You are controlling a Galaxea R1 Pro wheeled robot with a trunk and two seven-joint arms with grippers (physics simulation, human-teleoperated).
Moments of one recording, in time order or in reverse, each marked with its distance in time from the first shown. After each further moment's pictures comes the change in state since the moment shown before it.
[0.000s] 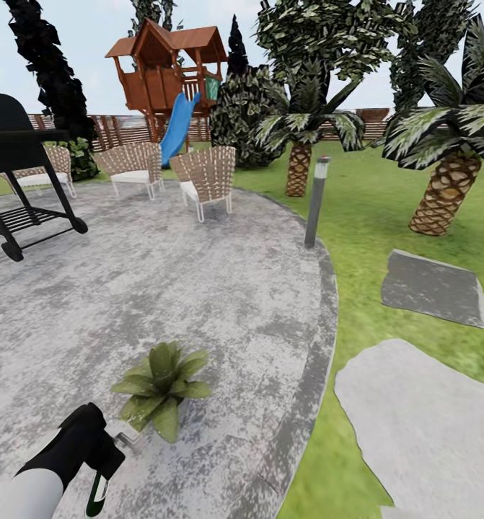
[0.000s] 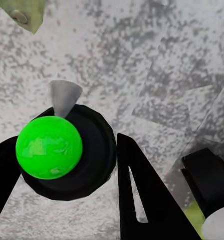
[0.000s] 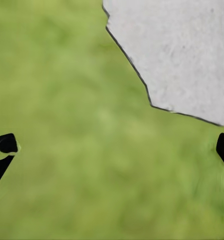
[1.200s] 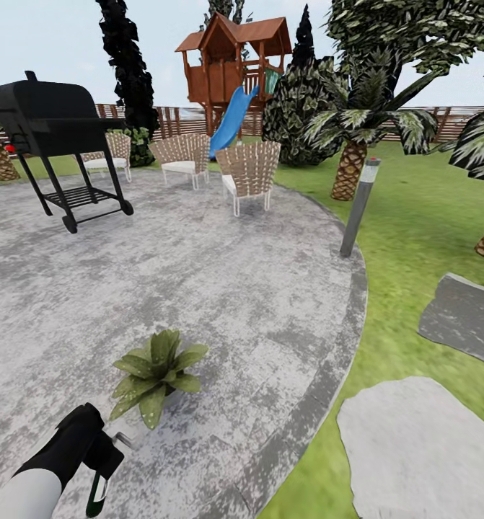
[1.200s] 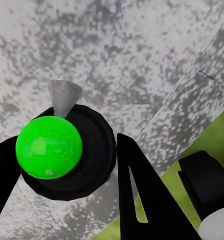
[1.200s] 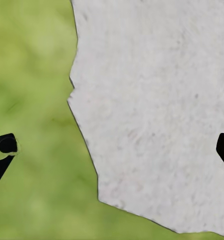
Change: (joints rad) left arm 0.000 0.001 0.029 -0.001 0.000 0.001 -0.002; right arm 0.000 0.005 -0.001 0.000 -0.002 -0.001 -0.002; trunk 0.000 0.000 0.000
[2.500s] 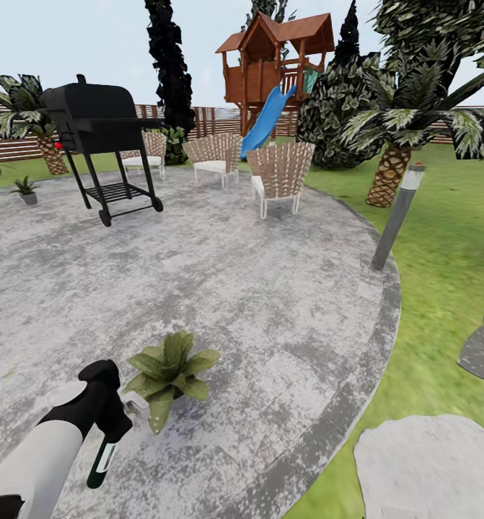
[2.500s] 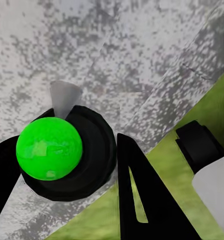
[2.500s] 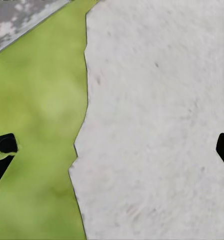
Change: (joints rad) left arm -0.161 -0.023 -0.101 -0.037 -0.338 0.103 -0.384; right arm 0.000 -0.007 0.000 -0.002 0.000 -0.001 -0.003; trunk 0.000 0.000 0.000
